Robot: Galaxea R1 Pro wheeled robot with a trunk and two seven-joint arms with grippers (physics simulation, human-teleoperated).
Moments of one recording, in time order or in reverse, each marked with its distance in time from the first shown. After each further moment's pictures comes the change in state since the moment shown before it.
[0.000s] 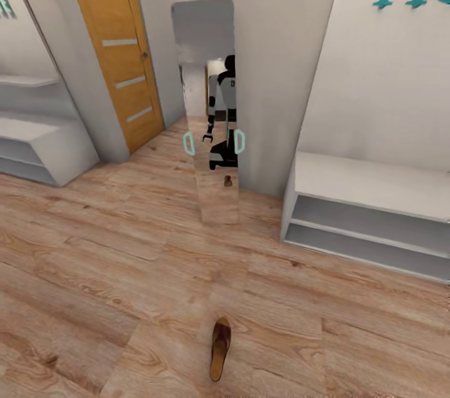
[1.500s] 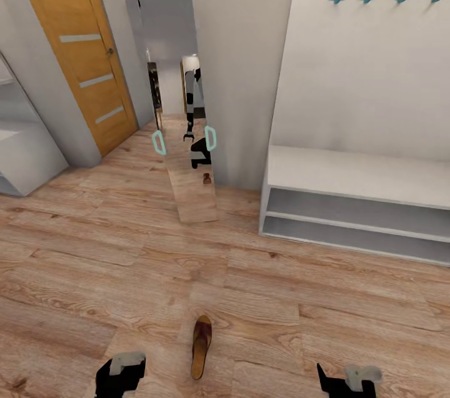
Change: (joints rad) left arm -0.236 -0.003 -0.005 -0.002 0.002 0.155 0.002; right arm -0.020 -0.005 0.001 -0.293 0.092 0.009 0.002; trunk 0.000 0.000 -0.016
